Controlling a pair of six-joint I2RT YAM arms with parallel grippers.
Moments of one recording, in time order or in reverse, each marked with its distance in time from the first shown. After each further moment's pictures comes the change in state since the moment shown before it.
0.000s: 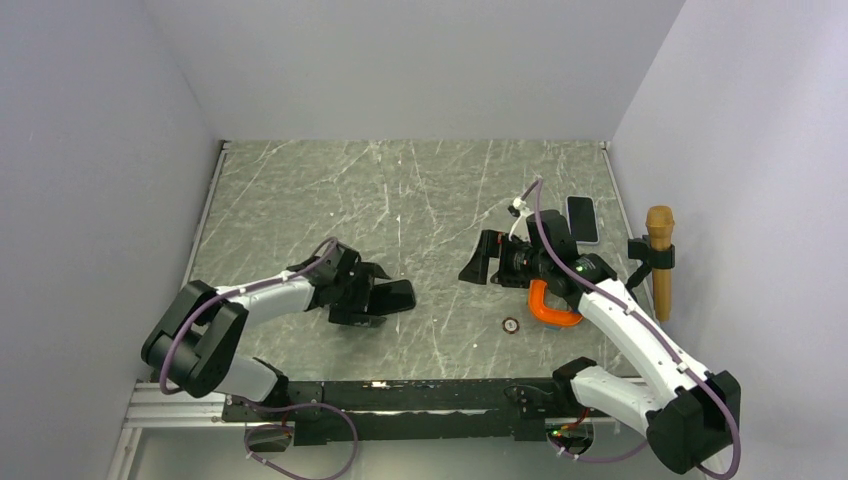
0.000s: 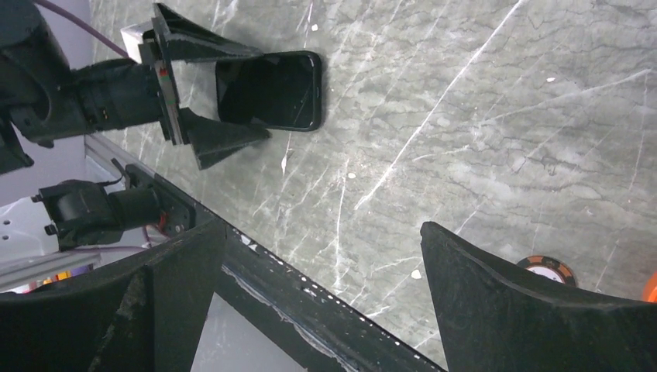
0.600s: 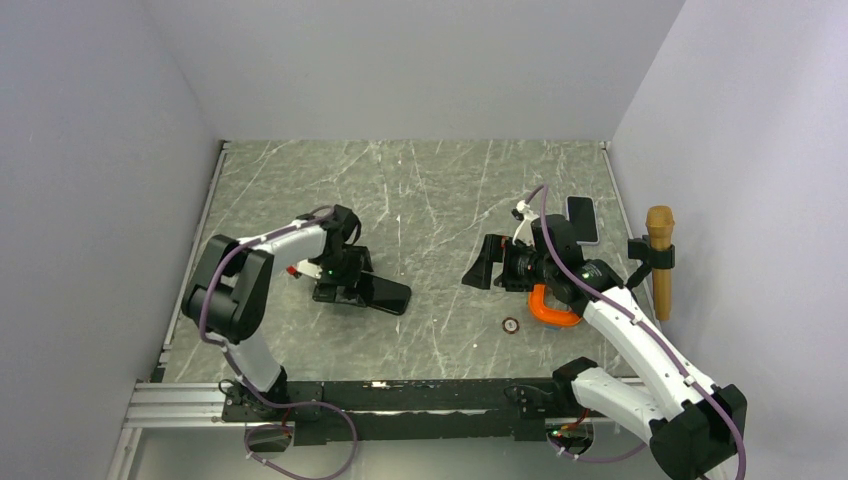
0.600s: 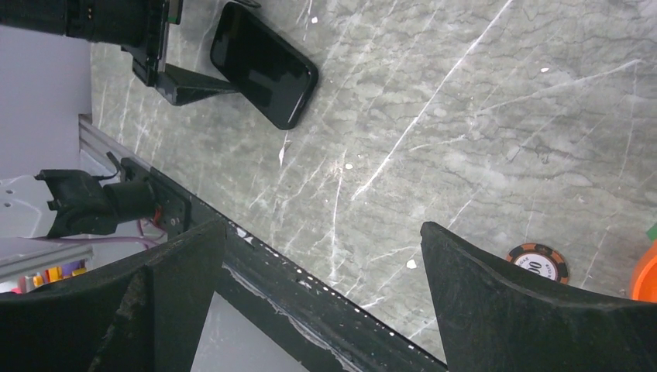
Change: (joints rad) left arm 0.155 0.290 0.412 -0.536 -0.072 0.108; right arm 0.000 -0.069 -0.013 -0.038 0.004 -0.019
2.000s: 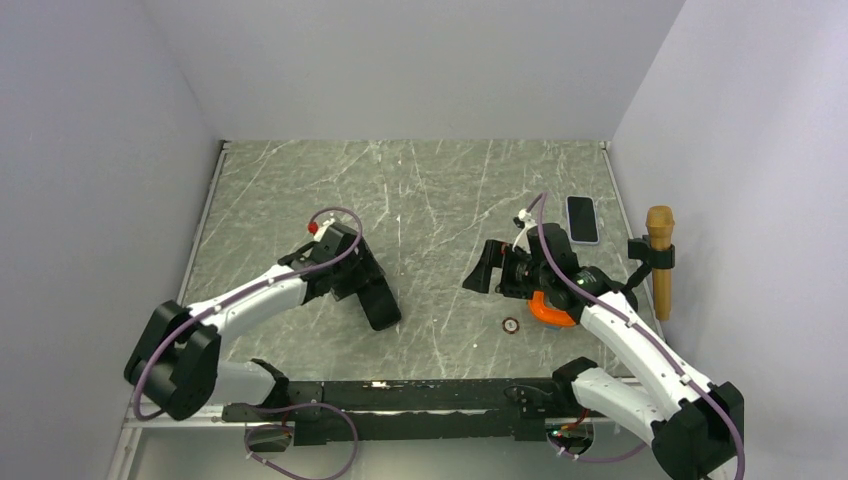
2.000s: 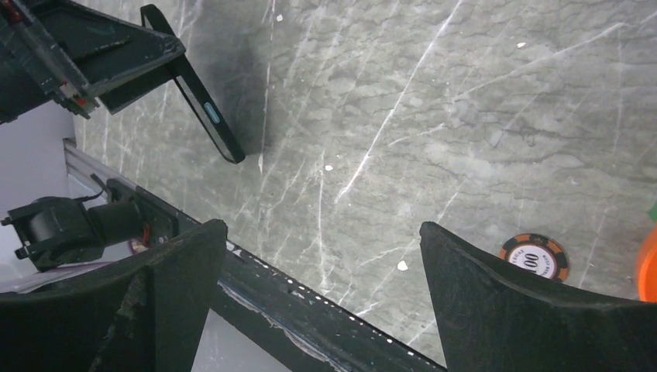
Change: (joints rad) left arm -0.171 -0.369 -0.240 0.379 -0.236 0.795; right arm 0.014 -0.015 -0.079 0.038 0.068 0.063
